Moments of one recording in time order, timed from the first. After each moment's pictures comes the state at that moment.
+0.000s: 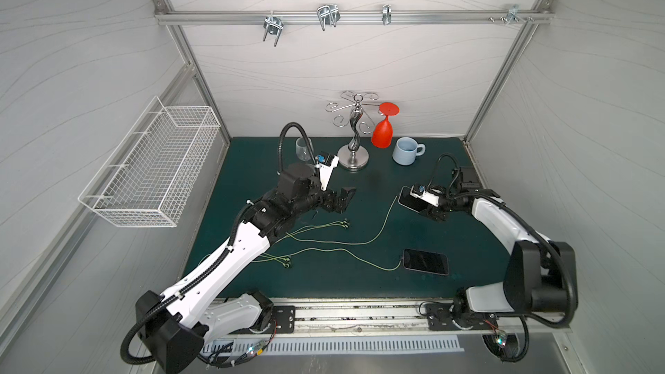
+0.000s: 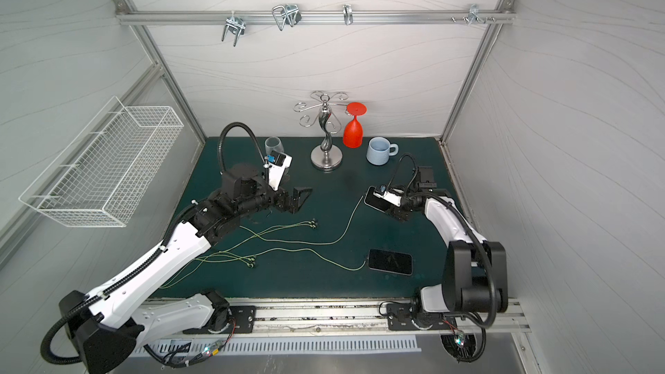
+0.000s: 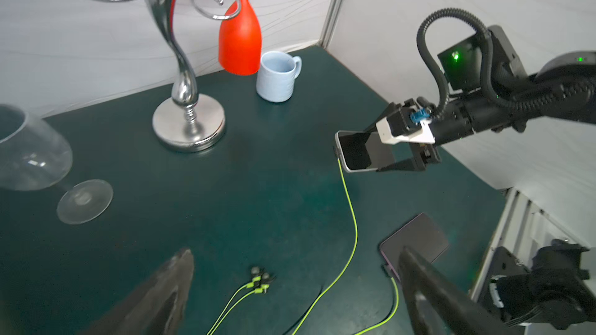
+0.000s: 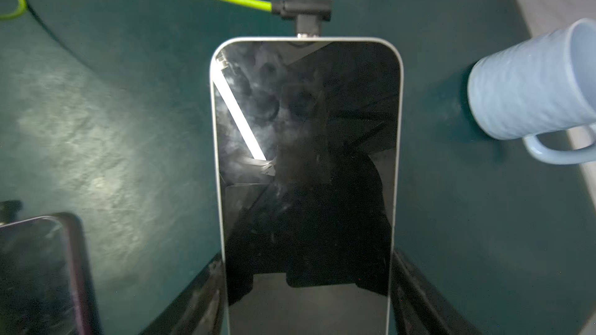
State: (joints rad) left arm -0.59 1.09 1.03 -0.41 0.11 -0.14; right arm 0.05 1.51 0.96 -0.54 -0.41 -1.17
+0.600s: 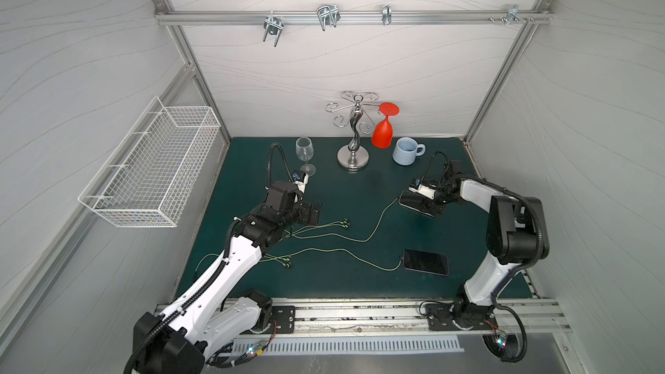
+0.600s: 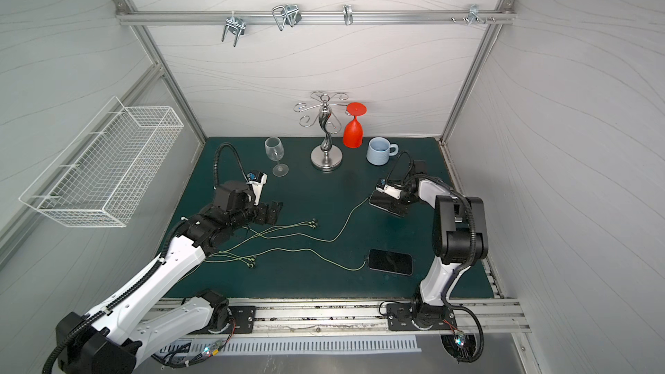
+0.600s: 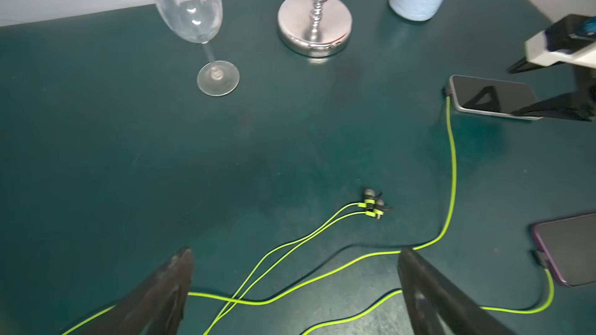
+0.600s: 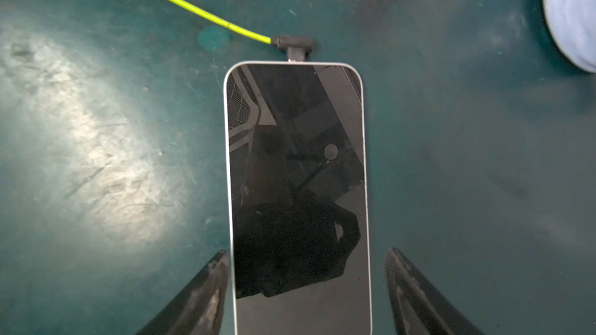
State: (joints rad) left arm -0.41 1.00 0.82 -0.50 -0.06 -0.11; right arm 0.00 1.77 1.07 -0.49 -0.33 -1.14
